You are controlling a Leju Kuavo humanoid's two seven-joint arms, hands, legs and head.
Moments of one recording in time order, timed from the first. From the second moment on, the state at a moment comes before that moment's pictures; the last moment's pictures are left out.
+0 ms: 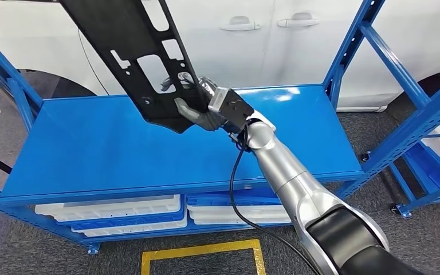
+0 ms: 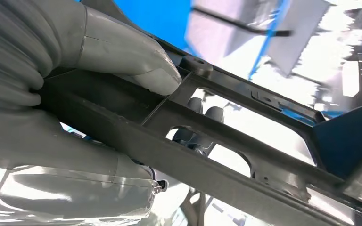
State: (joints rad) left arm 0.01 -0.07 -0.44 -0.14 -0.56 0.18 0.09; right arm -0.90 0.11 0.43 -0.88 0.17 0.29 -0.60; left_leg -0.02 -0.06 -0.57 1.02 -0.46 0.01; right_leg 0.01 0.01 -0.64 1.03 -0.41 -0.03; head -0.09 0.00
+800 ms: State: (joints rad) left arm -0.02 -0.08 -0.42 -0.14 -0.72 0.33 0.07; right arm -0.12 0.06 0.45 -1.48 0.11 0.05 -0.67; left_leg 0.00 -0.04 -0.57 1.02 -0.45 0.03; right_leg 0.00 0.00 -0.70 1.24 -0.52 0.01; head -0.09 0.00
